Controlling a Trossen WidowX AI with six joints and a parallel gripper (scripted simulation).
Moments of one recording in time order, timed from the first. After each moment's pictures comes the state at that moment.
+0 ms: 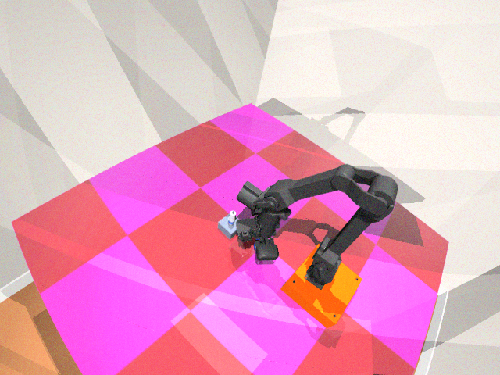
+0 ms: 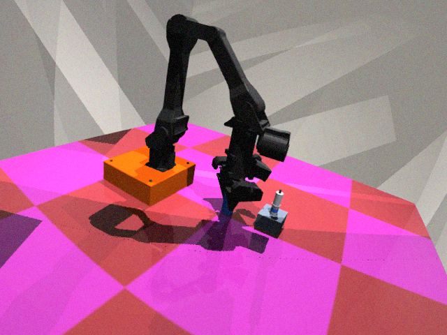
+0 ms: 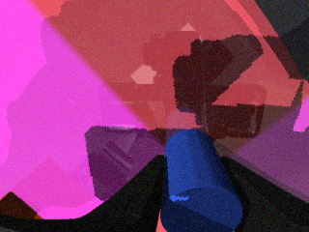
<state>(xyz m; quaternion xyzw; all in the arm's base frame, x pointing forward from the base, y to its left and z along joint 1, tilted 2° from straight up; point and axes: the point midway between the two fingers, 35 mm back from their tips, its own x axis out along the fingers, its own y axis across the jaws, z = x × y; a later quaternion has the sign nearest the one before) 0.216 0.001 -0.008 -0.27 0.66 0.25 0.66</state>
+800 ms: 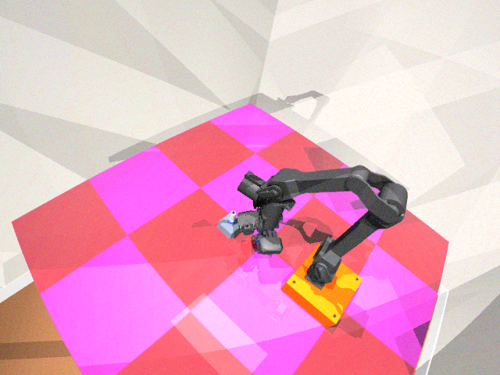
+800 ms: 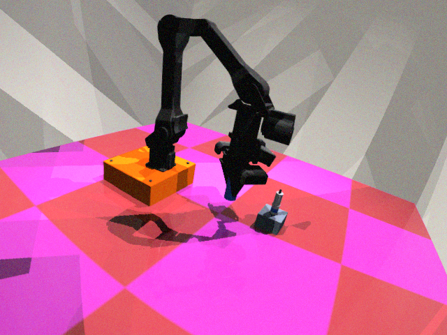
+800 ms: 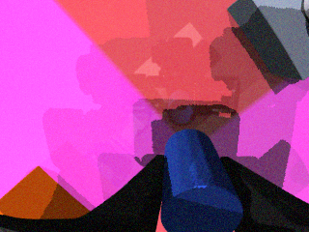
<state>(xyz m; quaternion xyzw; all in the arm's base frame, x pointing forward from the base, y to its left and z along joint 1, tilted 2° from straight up) 0.216 0.003 0.032 -0.27 0.66 0.25 0.66</state>
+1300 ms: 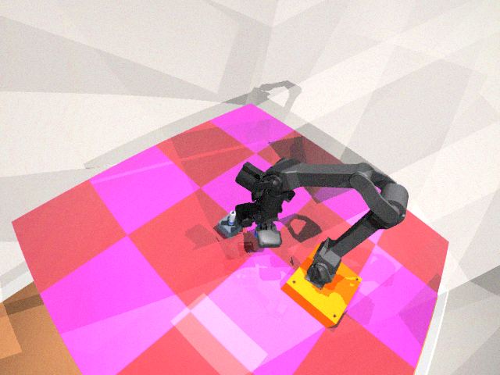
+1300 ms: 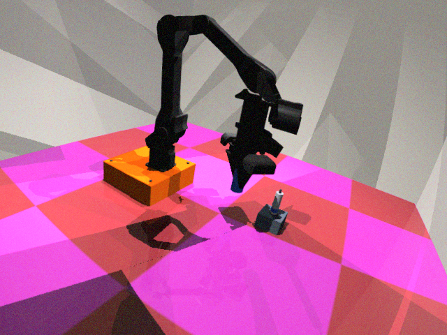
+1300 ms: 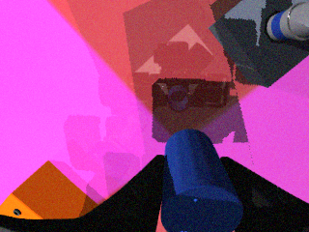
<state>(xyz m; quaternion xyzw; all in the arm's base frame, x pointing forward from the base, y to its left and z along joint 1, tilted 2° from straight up) 0.227 0.005 0.059 -0.27 0.66 0.25 0.66</state>
